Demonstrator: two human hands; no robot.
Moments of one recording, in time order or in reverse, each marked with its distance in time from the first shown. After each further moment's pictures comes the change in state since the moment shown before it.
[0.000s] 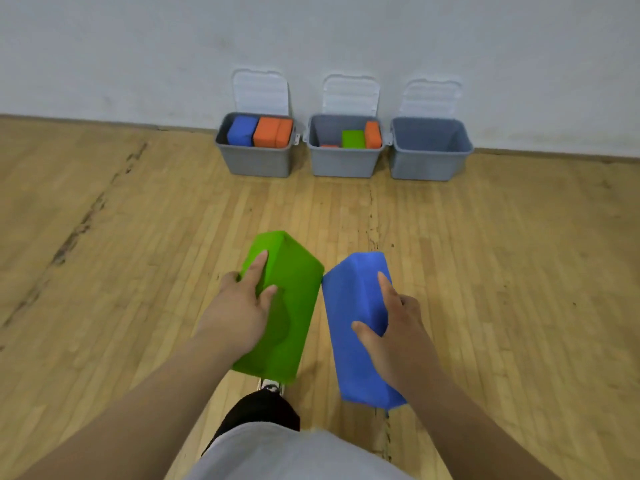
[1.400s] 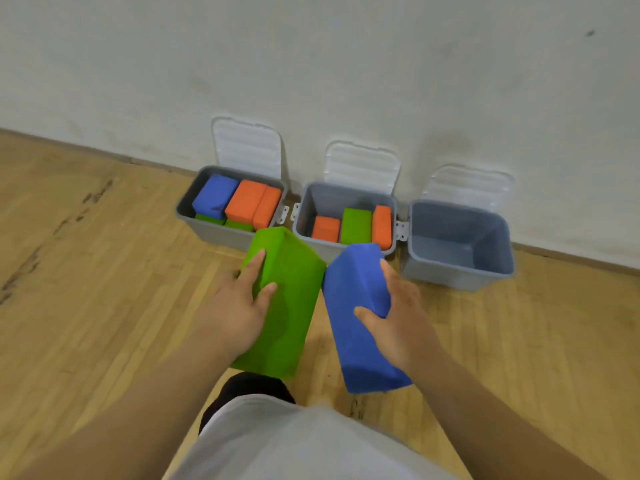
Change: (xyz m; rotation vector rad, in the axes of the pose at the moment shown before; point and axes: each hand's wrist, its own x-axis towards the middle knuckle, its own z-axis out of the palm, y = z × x) left_hand 0.657 0.265 -0.087 -0.170 0.136 -0.041; right_hand 0.763 -0.051 -0.165 -0.033 -0.121 -0.121
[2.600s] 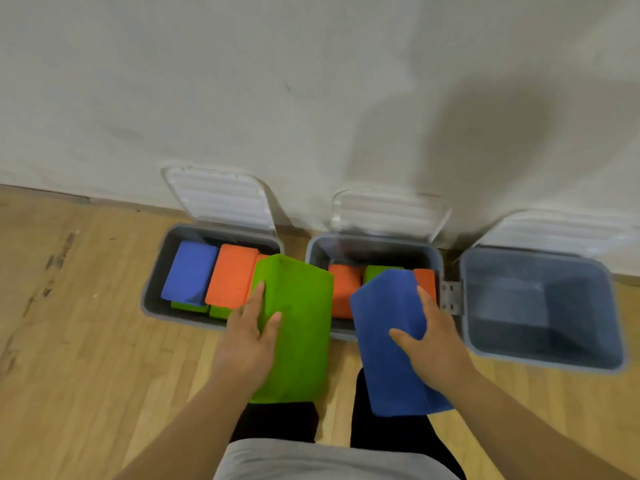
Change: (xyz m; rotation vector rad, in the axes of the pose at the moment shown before) left_hand 0.555 0.068 0.029 -0.111 -0.121 -0.225; right_hand 0.560 0.029 -0.015 0.124 -0.182 0.360
